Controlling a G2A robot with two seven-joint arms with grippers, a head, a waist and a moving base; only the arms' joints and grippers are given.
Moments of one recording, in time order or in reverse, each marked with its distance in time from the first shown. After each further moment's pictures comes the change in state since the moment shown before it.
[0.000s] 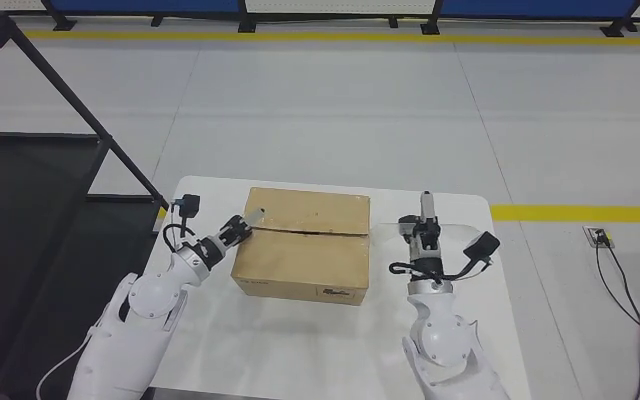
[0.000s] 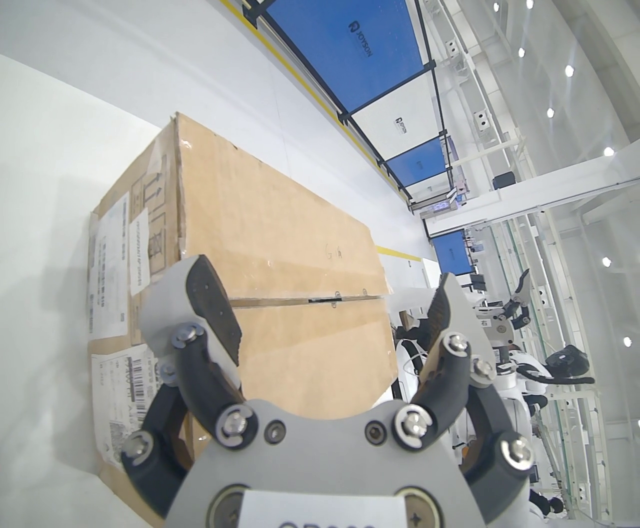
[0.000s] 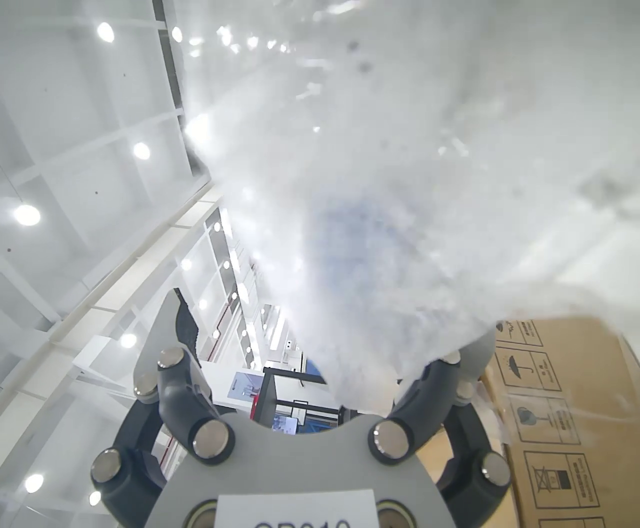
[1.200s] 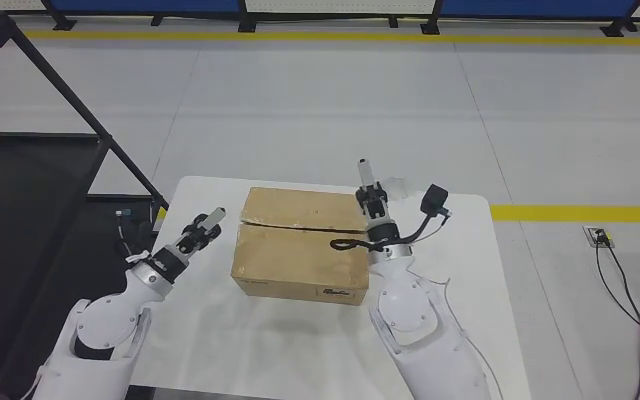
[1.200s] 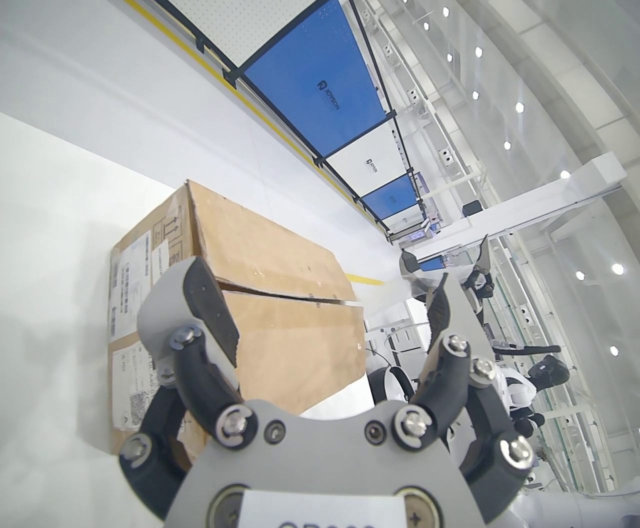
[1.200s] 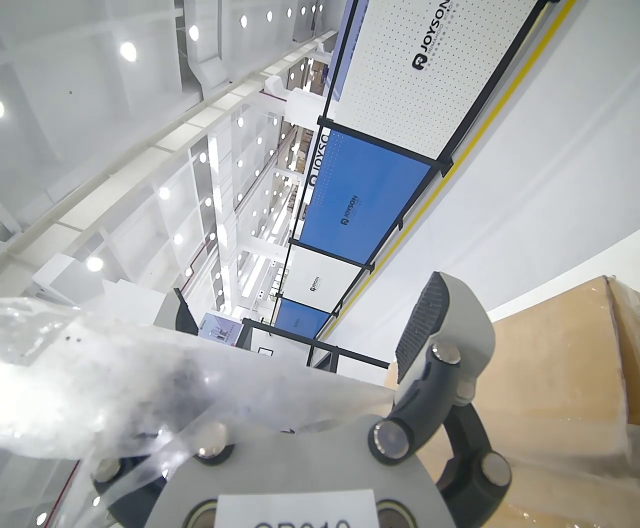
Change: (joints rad) left arm 0.208 0.034 -0.238 -0.223 -0.062 -0.045 -0.002; right arm 0.232 -0.058 -0.139 0.129 -0.167 0.129 0.077
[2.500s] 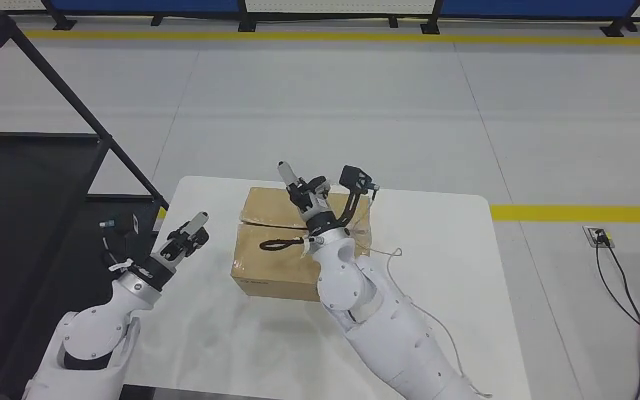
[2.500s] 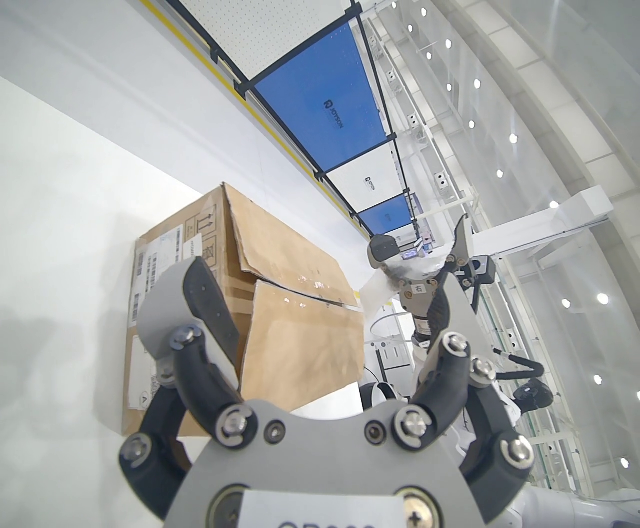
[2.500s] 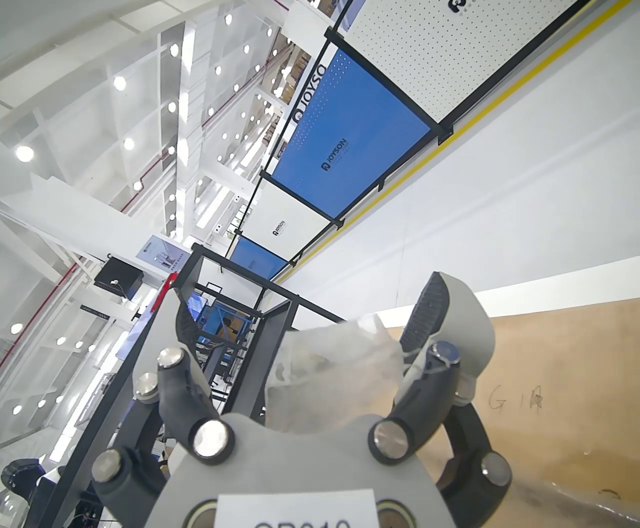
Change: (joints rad) left arm 0.055 0.003 -0.059 0.018 -0.066 -0.009 0.003; right arm 0.263 -0.119 -0.217 0.373 -0.151 0.039 -0.015
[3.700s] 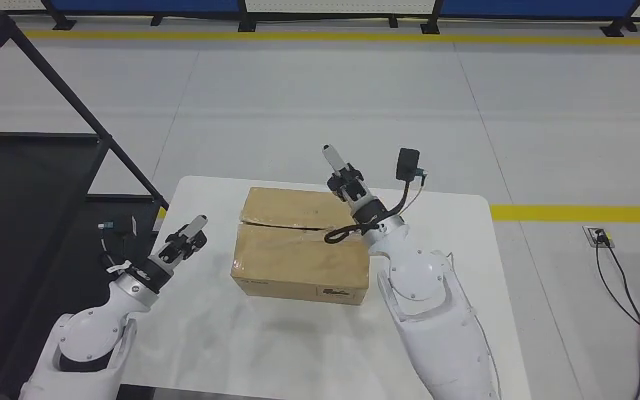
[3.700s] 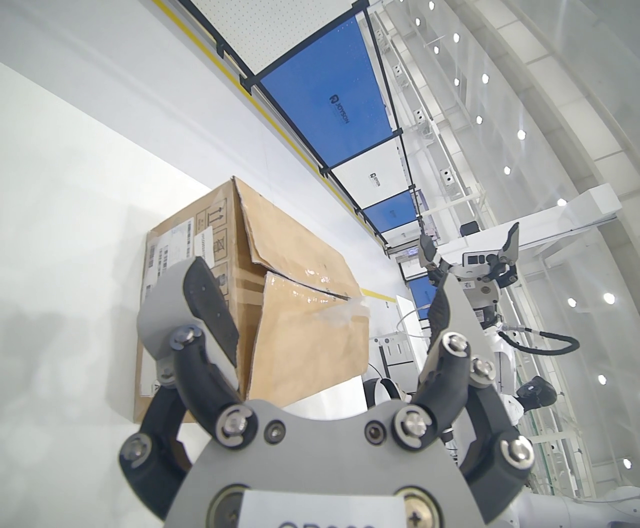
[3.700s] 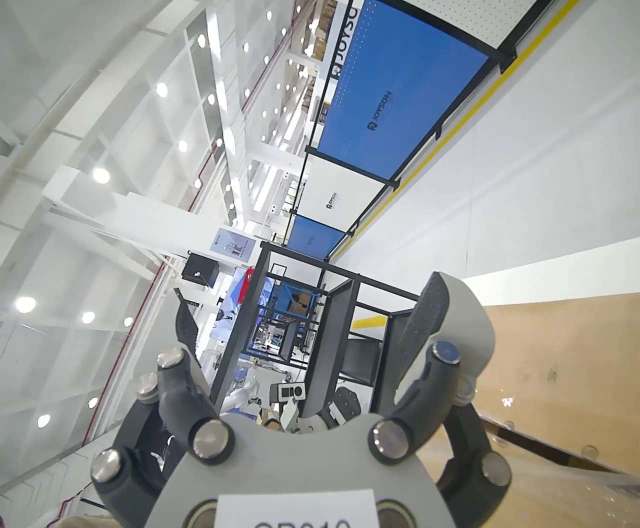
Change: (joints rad) left arm 0.008 0.004 -0.010 -0.002 0.013 0.006 -0.023; right arm -0.182 0.041 0.365 -0.361 0.118 -0.025 0.514
